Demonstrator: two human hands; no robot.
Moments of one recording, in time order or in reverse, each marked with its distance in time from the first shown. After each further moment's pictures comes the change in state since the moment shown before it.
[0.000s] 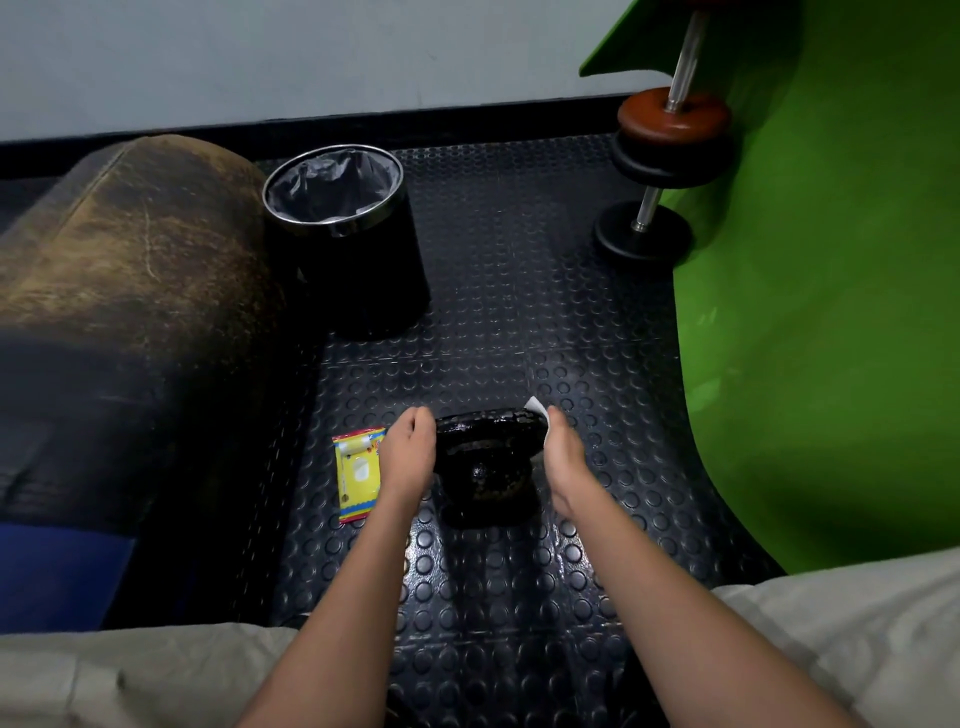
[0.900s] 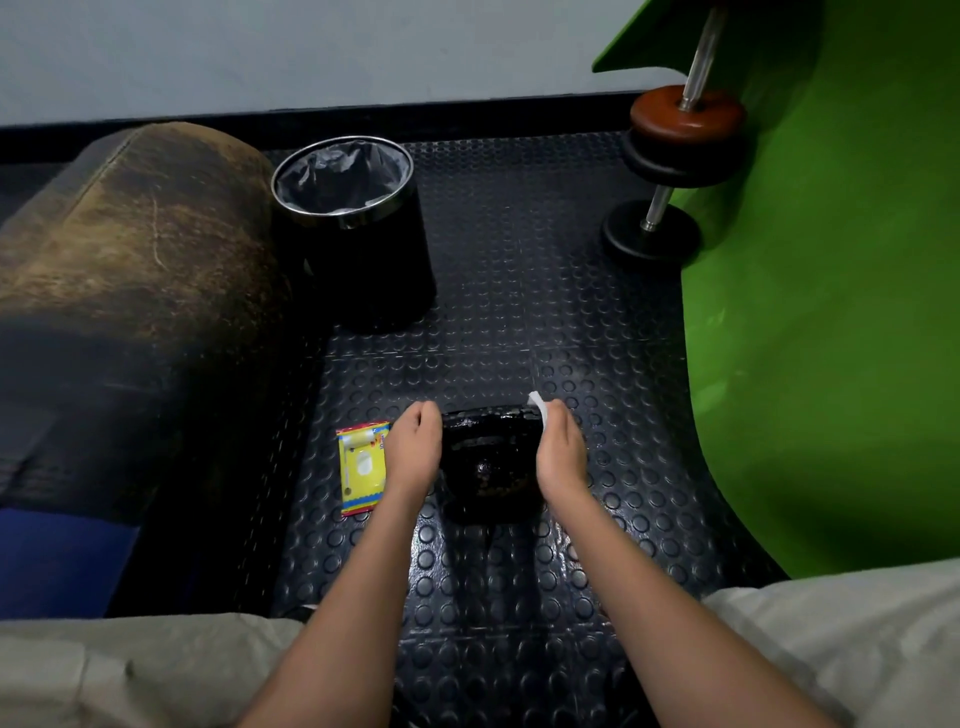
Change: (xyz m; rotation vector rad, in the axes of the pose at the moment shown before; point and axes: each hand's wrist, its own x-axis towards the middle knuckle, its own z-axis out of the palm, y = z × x) left_hand -0.001 0.001 0.000 -0.039 -0.003 0.002; right_hand -0.004 0.010 0.010 -0.194 0.162 -0.290
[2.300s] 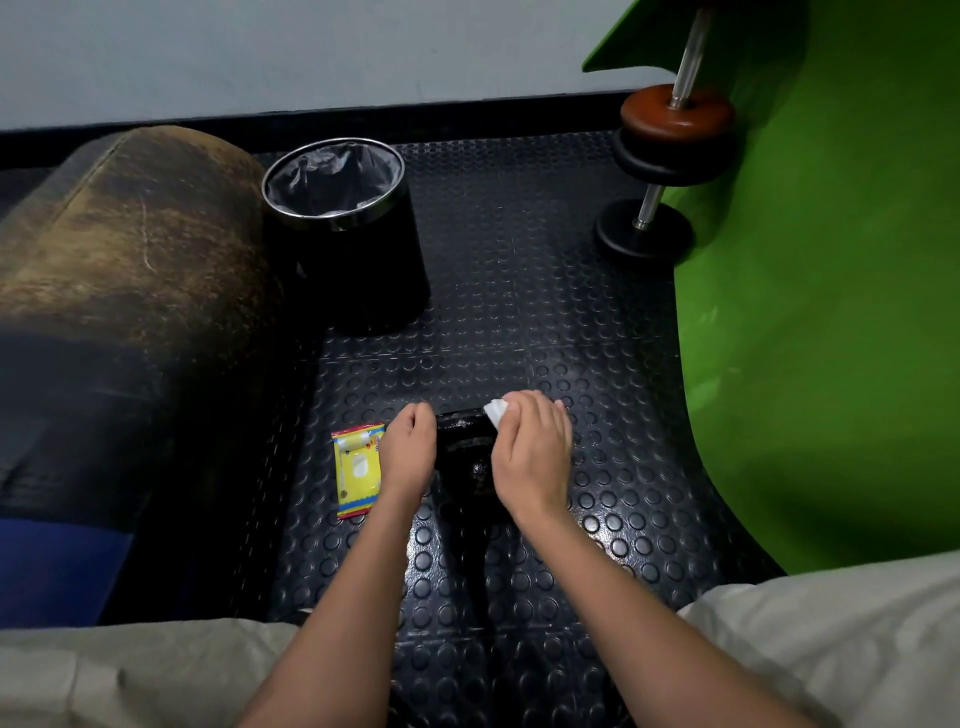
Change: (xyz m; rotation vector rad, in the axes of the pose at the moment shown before) left_hand 0.002 -0.002 0.001 0.019 0.022 -0.010; right_hand -0.011 0.012 0.021 -0.529 0.218 -0.677
